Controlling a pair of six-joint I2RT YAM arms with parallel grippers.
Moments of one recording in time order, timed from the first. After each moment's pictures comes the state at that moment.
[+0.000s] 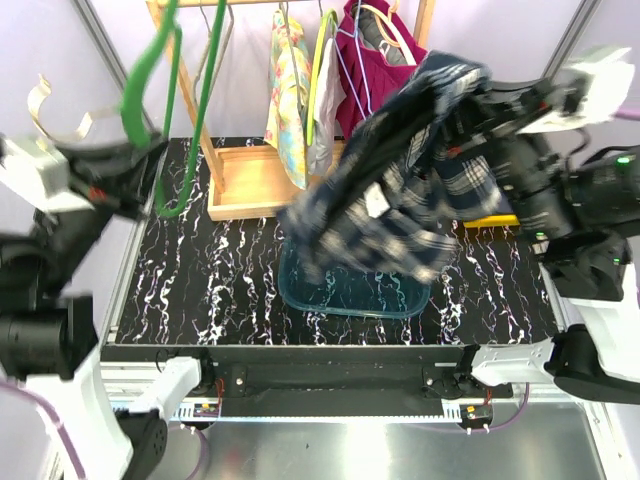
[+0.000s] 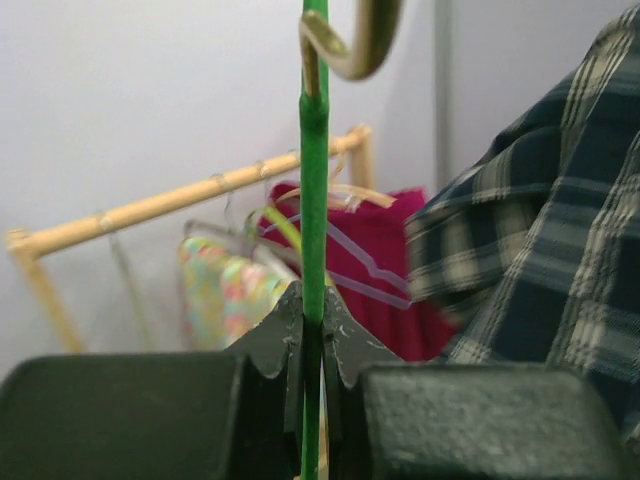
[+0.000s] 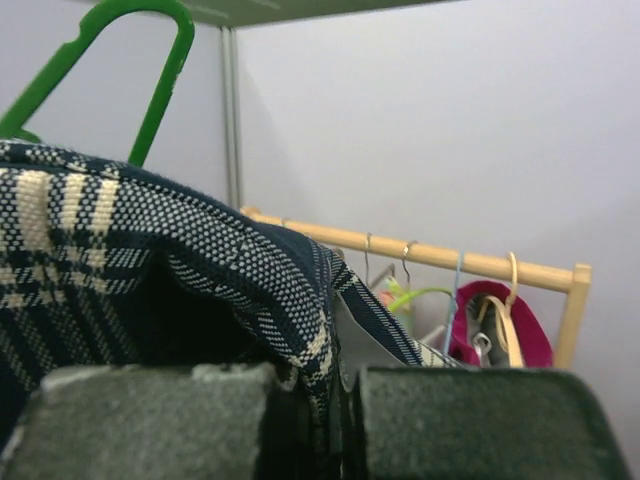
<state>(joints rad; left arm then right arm) 0.02 0.95 1.89 -0.42 0.64 -0.21 1.05 1.24 2.09 -0.24 0.34 -0.23</state>
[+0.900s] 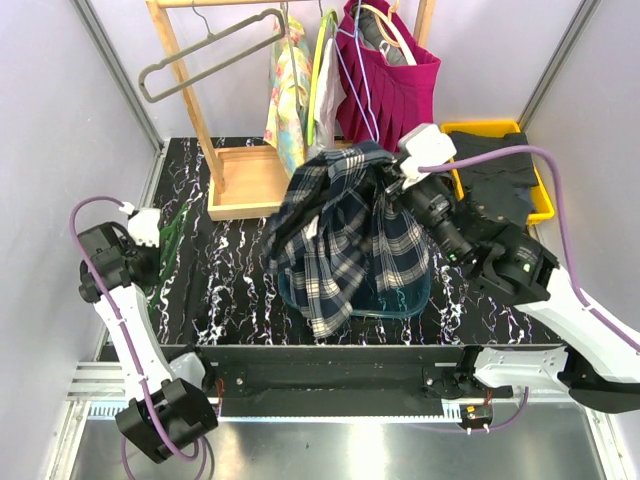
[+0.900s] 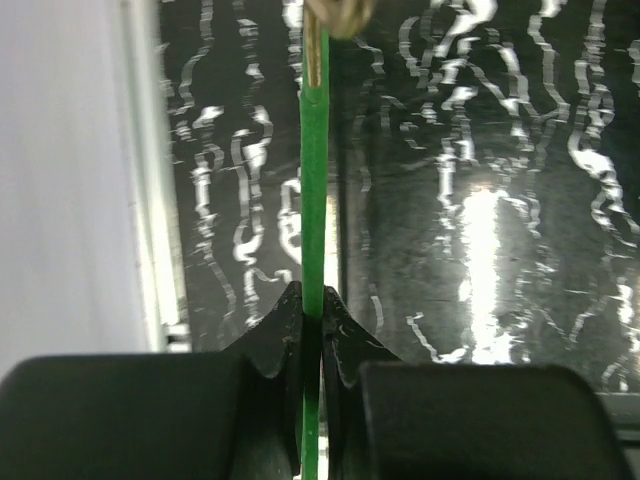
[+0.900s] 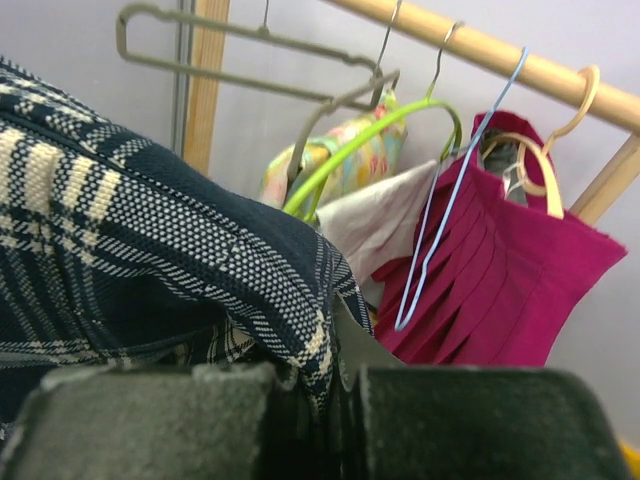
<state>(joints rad) 0.57 0.90 0.91 -0.89 0.32 0.56 1.04 1.11 1.58 -0.25 0.41 -0.36</state>
